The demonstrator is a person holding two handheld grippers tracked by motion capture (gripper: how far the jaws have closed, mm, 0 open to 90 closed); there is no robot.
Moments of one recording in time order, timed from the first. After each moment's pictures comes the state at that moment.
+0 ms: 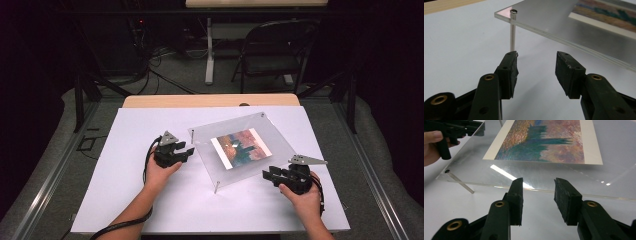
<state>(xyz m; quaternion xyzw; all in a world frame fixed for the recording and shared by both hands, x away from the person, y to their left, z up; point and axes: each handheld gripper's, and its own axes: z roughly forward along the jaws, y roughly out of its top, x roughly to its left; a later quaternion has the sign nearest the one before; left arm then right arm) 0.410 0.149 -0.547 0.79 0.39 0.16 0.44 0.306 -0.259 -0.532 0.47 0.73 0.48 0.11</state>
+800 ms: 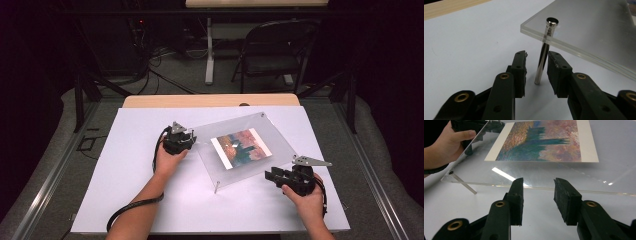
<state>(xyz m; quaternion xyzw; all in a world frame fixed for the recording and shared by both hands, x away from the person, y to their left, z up) 0.461 0.133 -0.564 0.80 0.40 0.19 0.41 0.300 -0.265 -0.531 0.48 0.72 0.49 0.10</state>
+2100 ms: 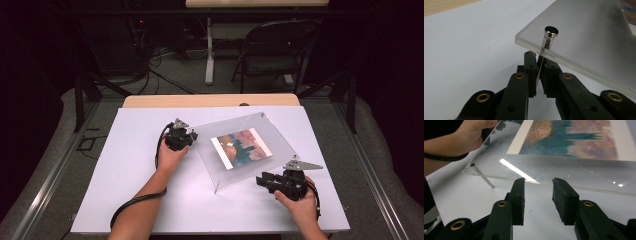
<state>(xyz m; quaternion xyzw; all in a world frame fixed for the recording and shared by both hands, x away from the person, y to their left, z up) 0.471 0.127 -0.556 0.81 0.40 0.15 0.41 0.290 -0.240 -0.531 0.45 0.74 0.50 0.07</state>
